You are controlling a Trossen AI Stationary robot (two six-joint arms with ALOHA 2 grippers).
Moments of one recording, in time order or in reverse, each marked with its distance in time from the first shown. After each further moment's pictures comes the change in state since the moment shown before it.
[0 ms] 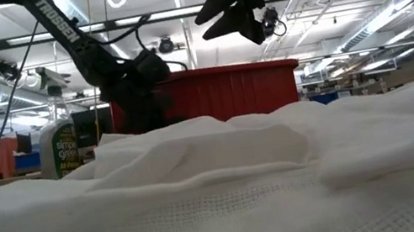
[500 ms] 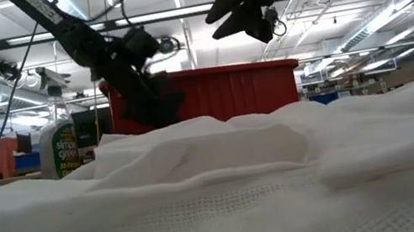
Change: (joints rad) left arm -0.019 -0.160 0.000 -0.069 0.134 0.035; right arm -0.017 -0.027 0.000 -0.084 -0.046 -0.017
